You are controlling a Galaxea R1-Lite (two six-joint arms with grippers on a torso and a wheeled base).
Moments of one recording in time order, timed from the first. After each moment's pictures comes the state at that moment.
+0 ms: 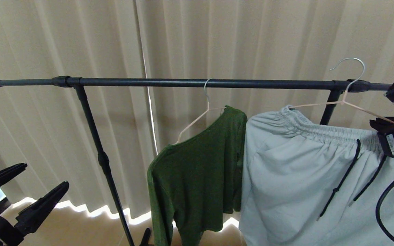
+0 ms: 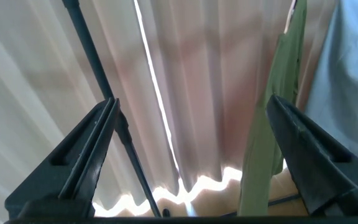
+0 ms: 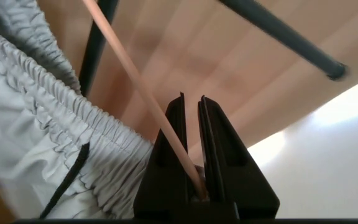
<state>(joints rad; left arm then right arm) 0.07 0.97 -0.10 -0.86 -0.37 0.15 0.04 1.32 -0.84 -0.15 -0.21 -0.44</state>
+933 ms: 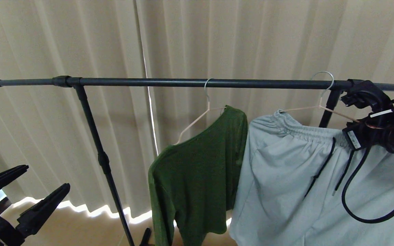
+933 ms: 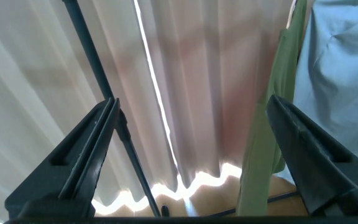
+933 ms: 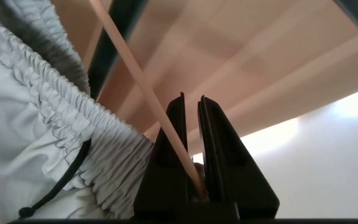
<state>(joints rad) 0.07 0.98 -0.09 -0.85 -0.37 0.15 0.10 1.55 -0.91 -0.25 -0.40 -0.42</state>
